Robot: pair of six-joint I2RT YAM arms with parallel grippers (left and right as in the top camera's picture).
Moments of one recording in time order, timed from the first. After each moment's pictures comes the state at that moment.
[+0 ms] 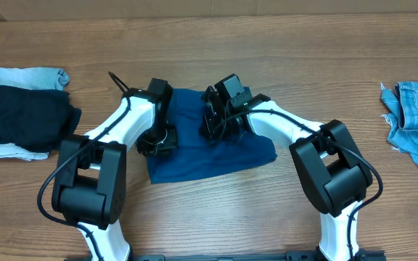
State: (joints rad) left arm -0.26 1.96 1.24 -0.99 0.07 -0.38; right arm 0.53 2.10 1.34 -0.38 -0.49 0.30
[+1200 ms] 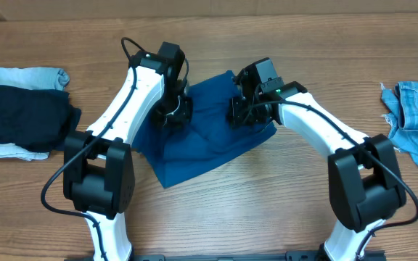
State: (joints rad) left arm -0.30 2.04 1.68 -1.30 0.20 -0.23; right arm 0.39 1.93 1.33 -0.56 -0.42 0.36
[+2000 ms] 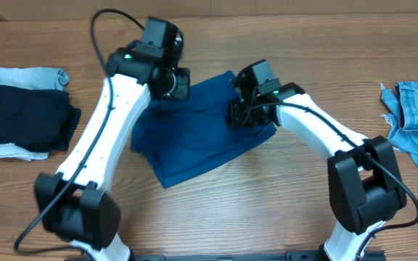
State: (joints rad) left arm -0.32 1.83 1.71 -1.05 0.08 -0.24; right arm 0.41 1.91 1.33 -0.59 -0.39 0.35
